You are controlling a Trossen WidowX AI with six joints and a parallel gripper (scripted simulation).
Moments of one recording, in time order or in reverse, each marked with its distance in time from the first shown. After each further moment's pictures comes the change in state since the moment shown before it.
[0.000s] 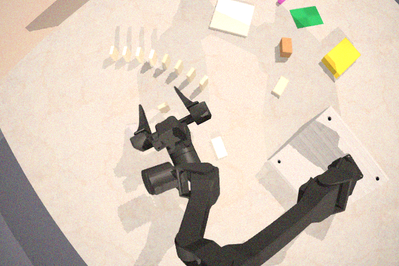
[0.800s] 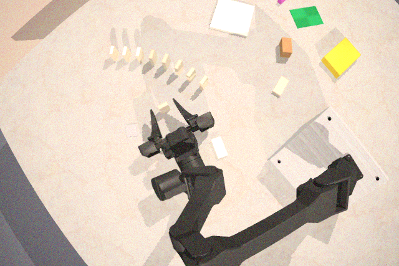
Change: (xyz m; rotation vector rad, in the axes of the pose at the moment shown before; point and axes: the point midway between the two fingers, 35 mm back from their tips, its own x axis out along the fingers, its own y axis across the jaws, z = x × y) arm -0.009 0.000 -0.041 0.080 -0.091 0.012
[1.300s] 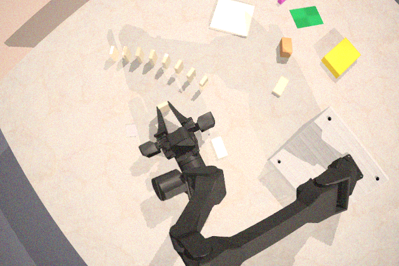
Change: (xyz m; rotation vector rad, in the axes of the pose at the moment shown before) arm -0.001 -0.001 0.001 -0.003 0.003 -0.001
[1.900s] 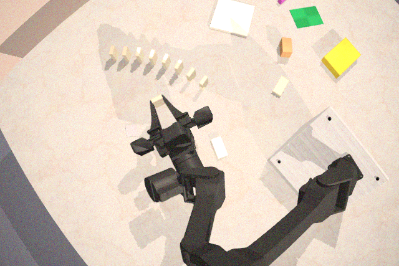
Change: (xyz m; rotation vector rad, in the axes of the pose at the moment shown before) arm 0.001 0.004 0.060 0.011 -0.006 0.001
